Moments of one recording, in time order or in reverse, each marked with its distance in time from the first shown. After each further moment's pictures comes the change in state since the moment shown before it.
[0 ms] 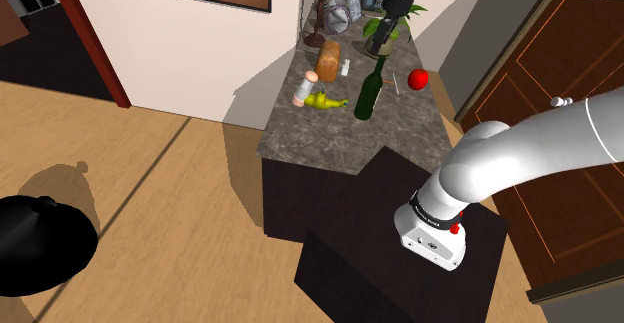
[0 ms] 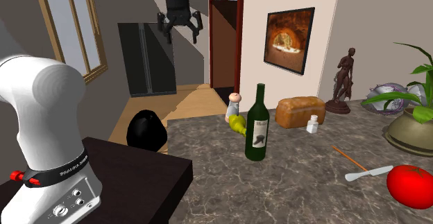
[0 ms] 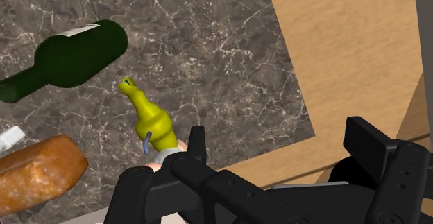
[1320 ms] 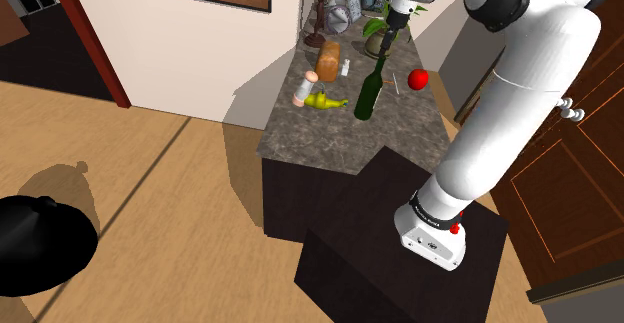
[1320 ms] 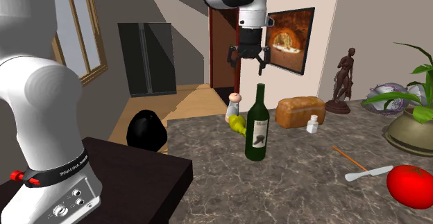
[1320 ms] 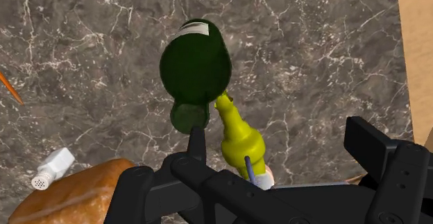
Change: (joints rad) arm -0.086 0.707 -0.333 0.427 0.299 0.146 -0.573
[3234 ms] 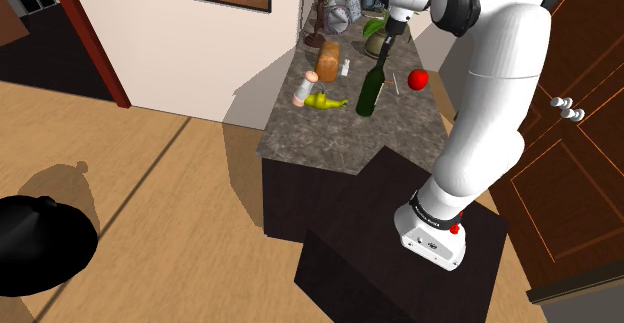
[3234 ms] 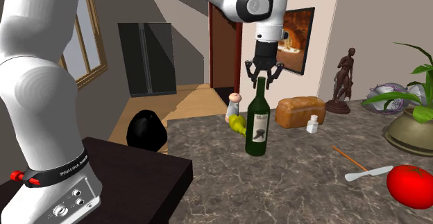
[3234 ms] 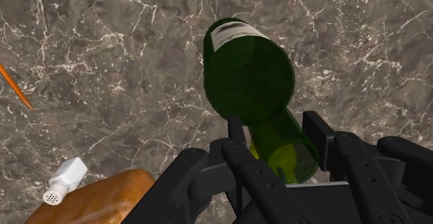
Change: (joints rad) arm -0.105 0.224 0.015 0.170 0.134 -0.011 -0.128
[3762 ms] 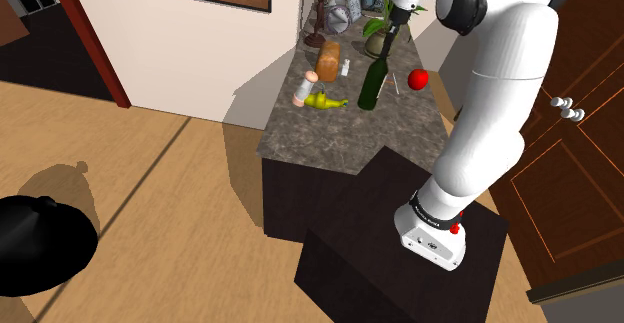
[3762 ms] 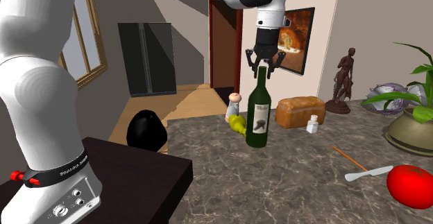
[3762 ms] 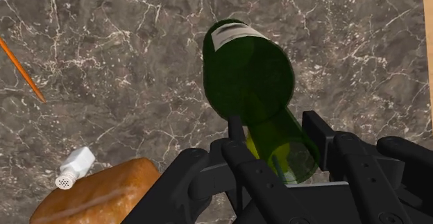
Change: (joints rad) arm 0.003 -0.035 -0.013 0.060 -0.027 -0.087 0.021
